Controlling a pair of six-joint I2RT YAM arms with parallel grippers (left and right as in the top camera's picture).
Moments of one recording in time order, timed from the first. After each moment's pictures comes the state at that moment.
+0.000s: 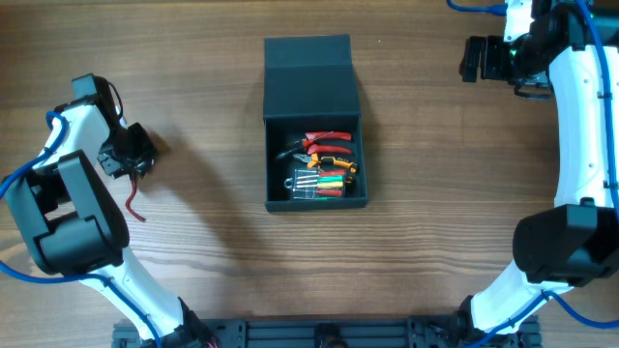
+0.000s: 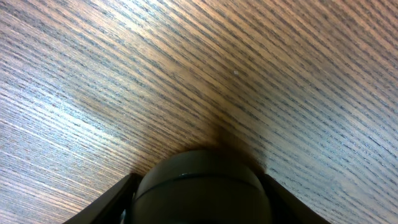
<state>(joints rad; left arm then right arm) 0.34 2.03 1.34 -0.81 -0.03 -0.24 -0.10 1.89 1.96 -1.27 -0.08 -0.04</state>
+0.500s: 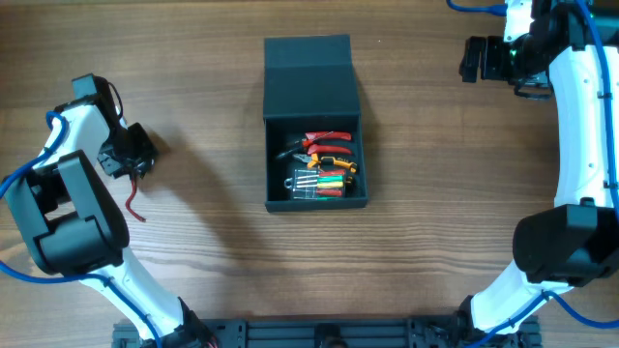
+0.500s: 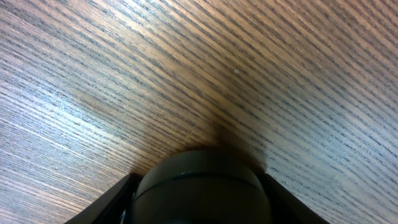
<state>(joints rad) 0.34 2.03 1.34 -0.81 -0.03 -0.24 -0.10 1.89 1.96 -1.27 -0.08 -0.04</state>
